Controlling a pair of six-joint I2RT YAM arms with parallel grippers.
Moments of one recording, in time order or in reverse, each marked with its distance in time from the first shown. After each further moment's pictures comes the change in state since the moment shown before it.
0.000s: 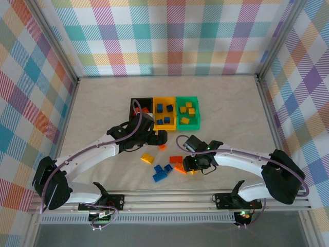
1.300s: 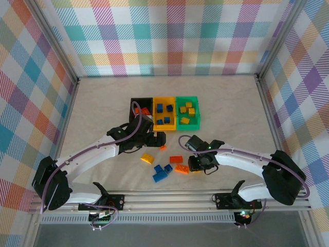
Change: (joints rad) left arm 0.010 -0.006 -0.032 -0.001 -0.001 -0.003; right arm -0.015 0.000 -0.002 -0.070 0.049 0.004
